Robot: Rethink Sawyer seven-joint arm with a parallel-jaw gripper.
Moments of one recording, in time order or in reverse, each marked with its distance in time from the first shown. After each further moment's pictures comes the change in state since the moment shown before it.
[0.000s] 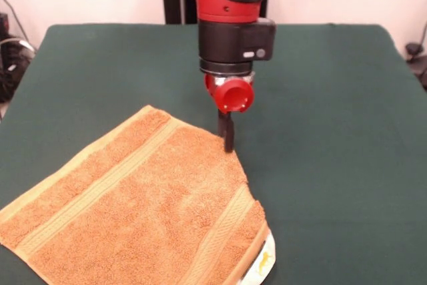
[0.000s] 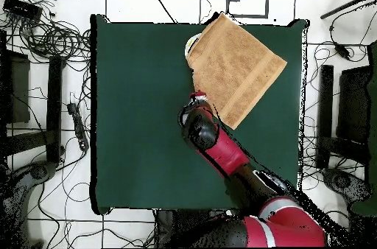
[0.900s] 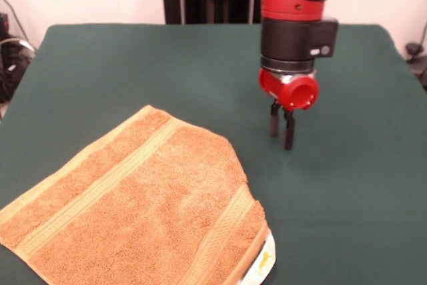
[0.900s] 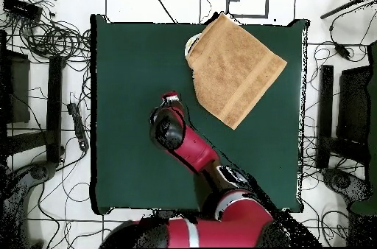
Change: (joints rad) arm 0.191 -0.008 -0.036 0.002 0.111 -0.010 0.000
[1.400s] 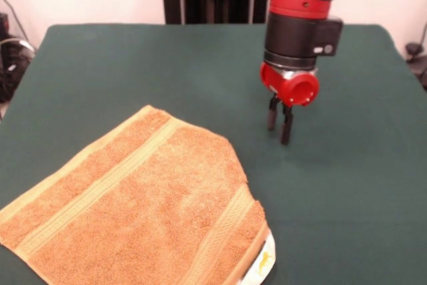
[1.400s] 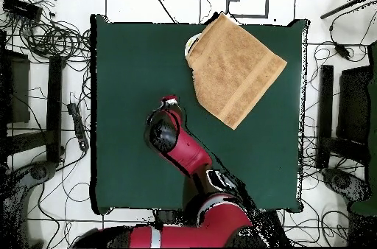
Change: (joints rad) arm 0.082 -0.001 -0.080 0.006 0.070 0.000 0.000
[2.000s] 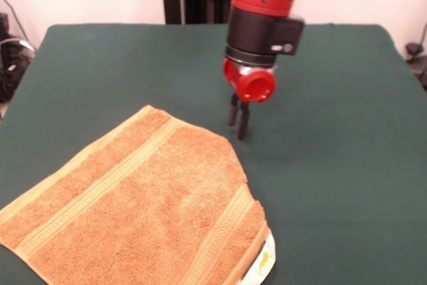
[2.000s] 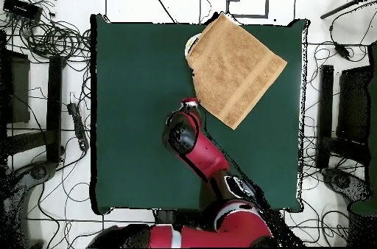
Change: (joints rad) arm -0.058 -0.003 -0.061 0.003 -0.030 0.000 0.000
